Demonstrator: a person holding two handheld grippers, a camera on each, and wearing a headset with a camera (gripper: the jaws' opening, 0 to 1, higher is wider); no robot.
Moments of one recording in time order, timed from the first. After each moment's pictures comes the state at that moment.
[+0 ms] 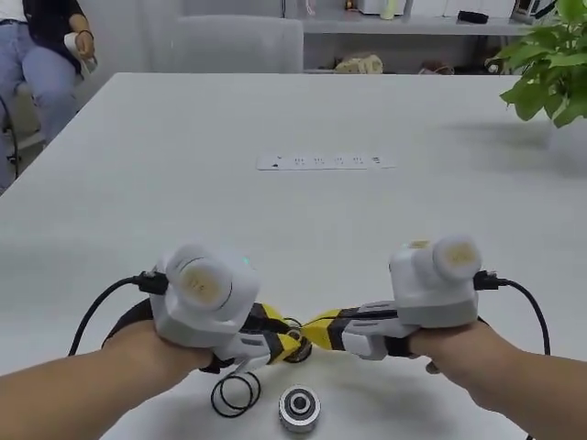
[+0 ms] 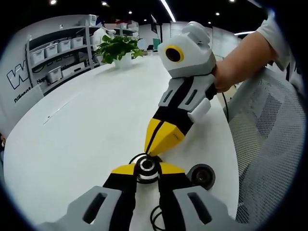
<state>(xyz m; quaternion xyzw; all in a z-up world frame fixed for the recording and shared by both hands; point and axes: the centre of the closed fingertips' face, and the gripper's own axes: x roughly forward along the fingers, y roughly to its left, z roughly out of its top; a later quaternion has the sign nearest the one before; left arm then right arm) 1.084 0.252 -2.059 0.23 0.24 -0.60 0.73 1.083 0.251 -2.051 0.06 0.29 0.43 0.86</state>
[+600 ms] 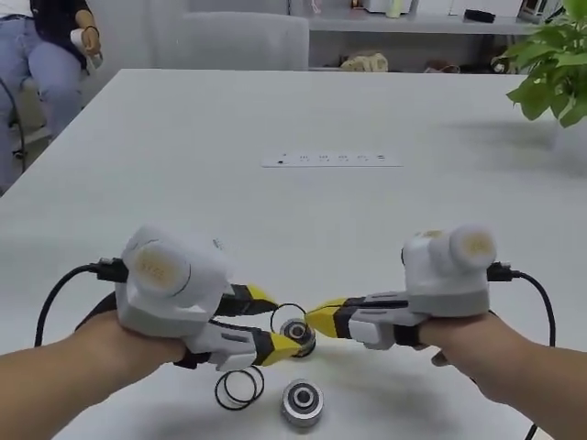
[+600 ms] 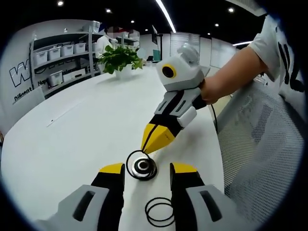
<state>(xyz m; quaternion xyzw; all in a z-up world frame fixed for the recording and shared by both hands) 1.074 0.270 -2.026 0.18 0.21 -0.61 0.74 1.083 0.252 -2.036 0.08 0.27 0.43 0.86</state>
